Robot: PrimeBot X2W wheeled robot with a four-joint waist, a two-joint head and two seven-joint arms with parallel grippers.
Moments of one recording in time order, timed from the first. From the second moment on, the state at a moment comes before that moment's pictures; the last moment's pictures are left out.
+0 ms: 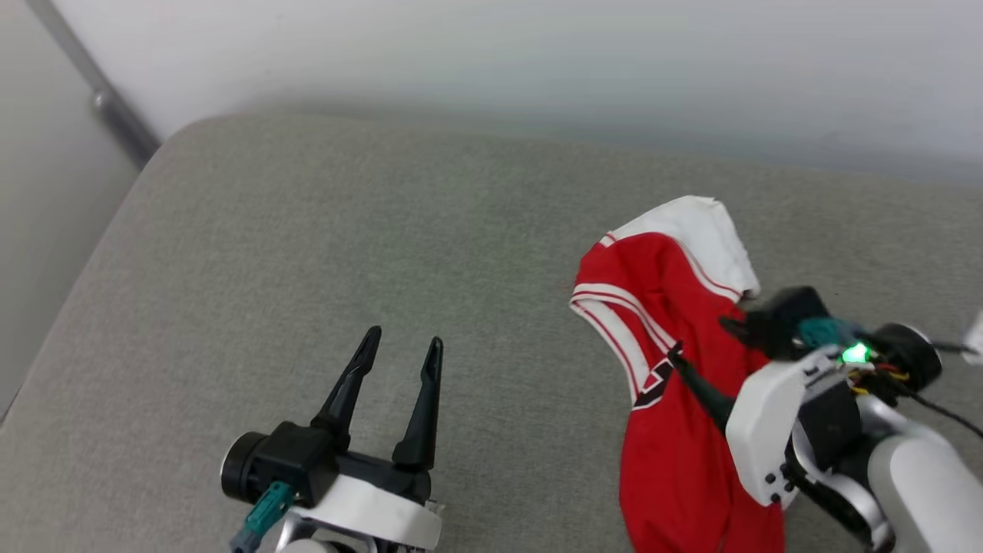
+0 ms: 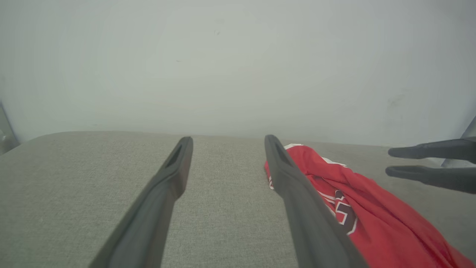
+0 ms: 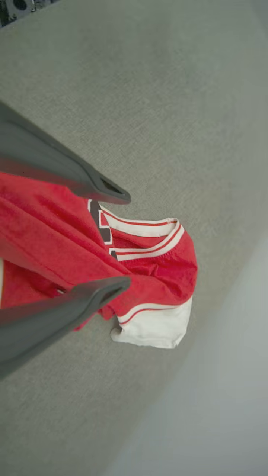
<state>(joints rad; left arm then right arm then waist) -0.05 0.10 -0.28 0.00 -0.26 -0.05 -0.26 -0.24 -0.35 0.34 -0.11 0.28 0.13 0.51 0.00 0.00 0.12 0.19</state>
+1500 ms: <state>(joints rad) -0.11 0.05 -0.29 0.05 -0.27 -0.07 -0.26 -0.70 -0.32 0.42 0.20 0.65 0.13 0.64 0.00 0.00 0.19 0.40</state>
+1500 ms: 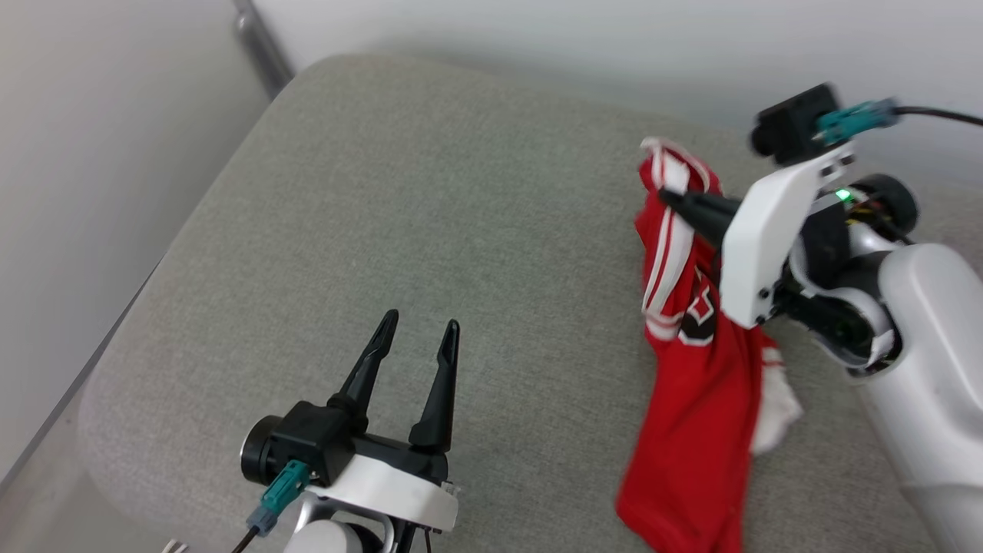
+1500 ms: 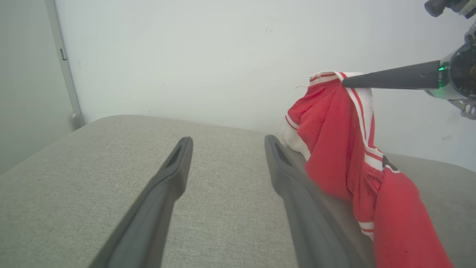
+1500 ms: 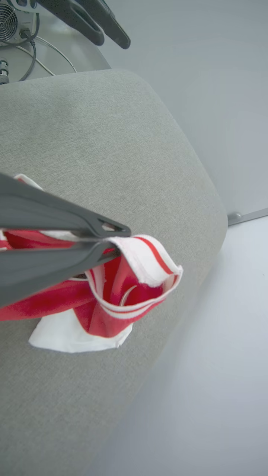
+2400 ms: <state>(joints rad) -0.05 0.05 -0.26 0.06 -0.24 -0.09 -0.26 -0.34 -0.25 -0.01 0.23 0.31 0.13 0.16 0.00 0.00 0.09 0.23</state>
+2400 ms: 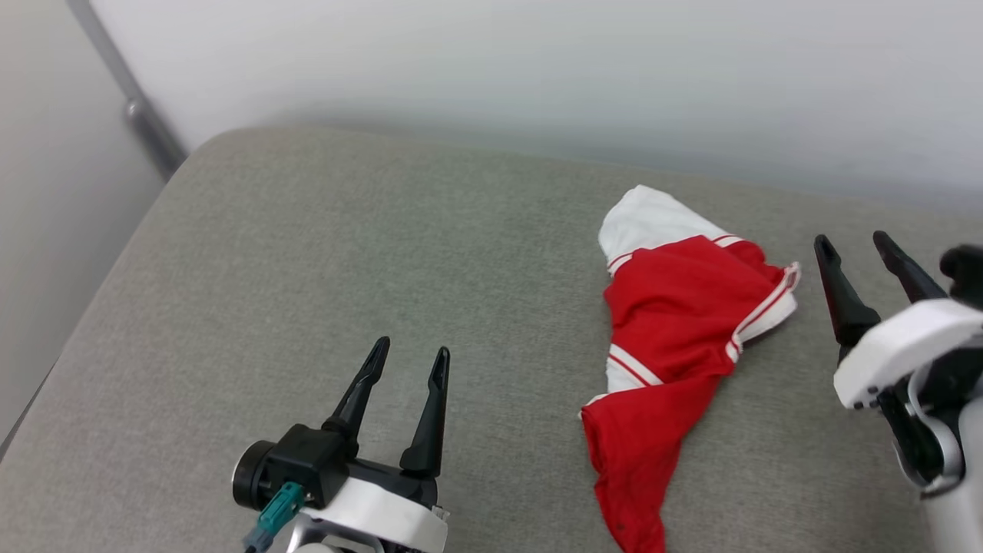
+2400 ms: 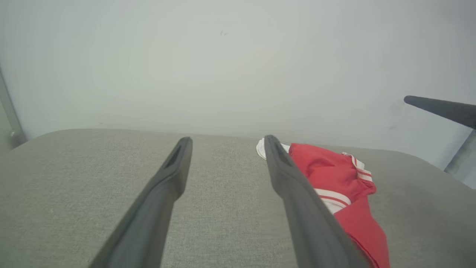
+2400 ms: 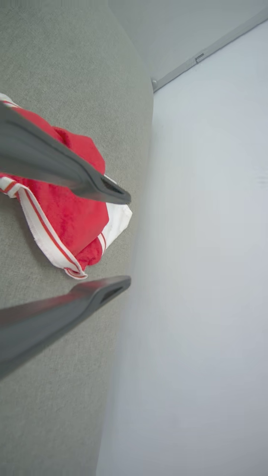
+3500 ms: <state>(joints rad) -0.23 0.11 -0.57 0.19 -0.37 -0.13 0.22 0.05 -0.08 -0.09 -0.18 0.21 0.13 -0.08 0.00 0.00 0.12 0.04</state>
